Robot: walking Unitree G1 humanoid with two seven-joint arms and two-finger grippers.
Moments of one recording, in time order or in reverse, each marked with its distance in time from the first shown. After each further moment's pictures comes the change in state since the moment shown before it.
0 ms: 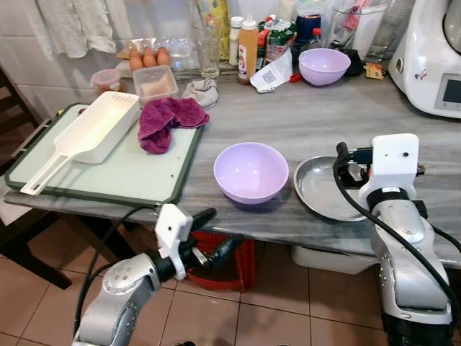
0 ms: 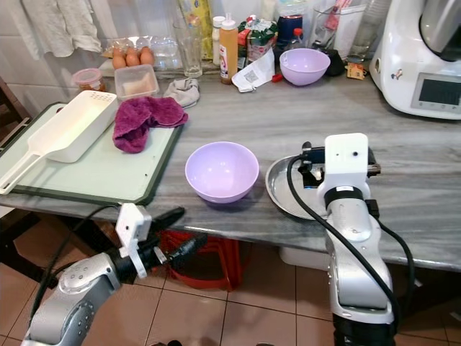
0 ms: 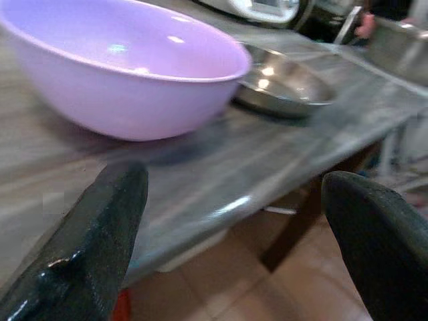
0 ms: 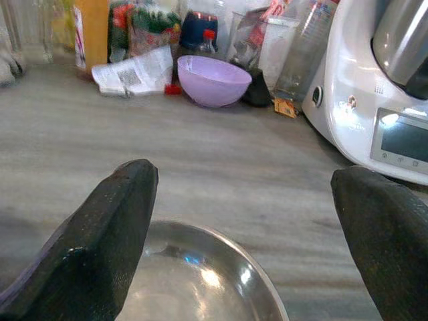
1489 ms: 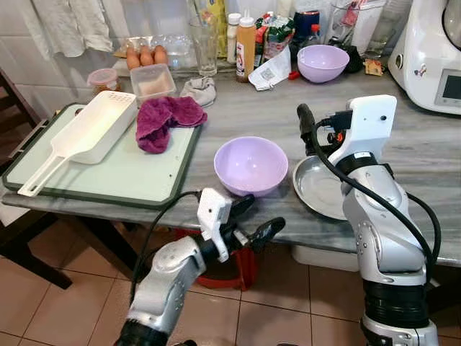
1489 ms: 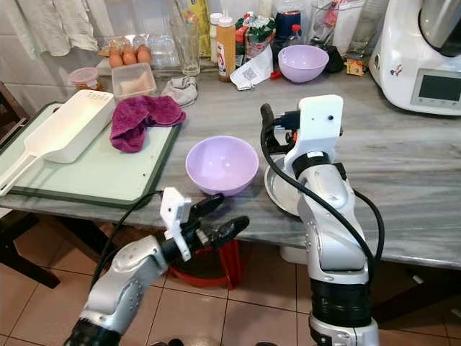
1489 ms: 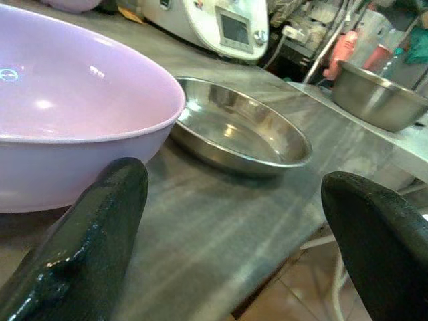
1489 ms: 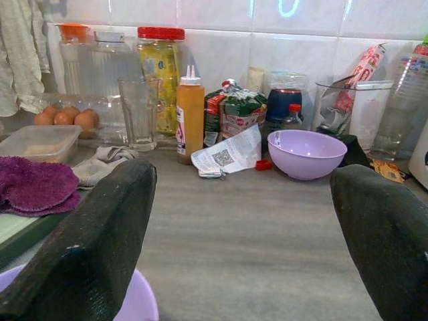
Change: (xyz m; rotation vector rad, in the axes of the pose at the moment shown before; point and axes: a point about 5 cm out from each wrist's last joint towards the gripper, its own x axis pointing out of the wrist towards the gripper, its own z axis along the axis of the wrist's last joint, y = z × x) left arm 0.070 -0.014 0.006 -0.068 -0.114 -0.054; right arm 0.023 0.037 0.041 0.183 -0.175 0.219
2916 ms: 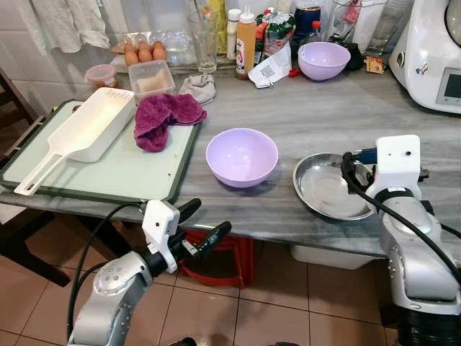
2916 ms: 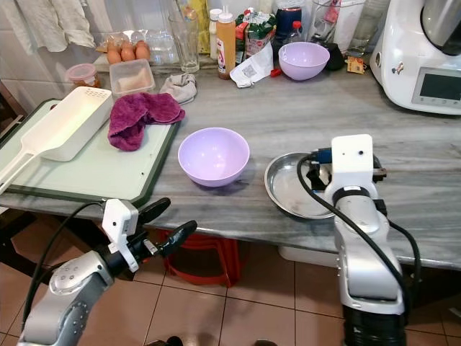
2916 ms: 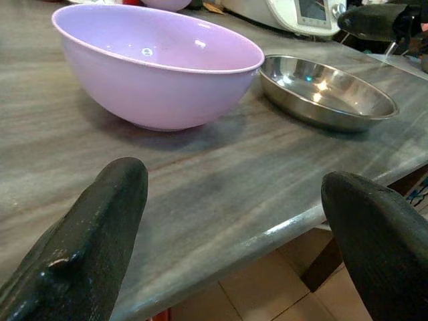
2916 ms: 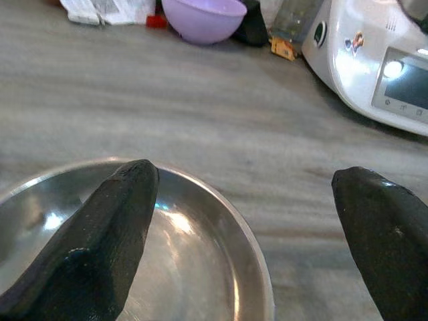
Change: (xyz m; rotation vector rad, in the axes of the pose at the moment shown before) left arm -0.083 0.025 0.013 0.152 0.057 0.202; right arm -0.038 -0.057 -0.042 -0.219 0.358 -0.253
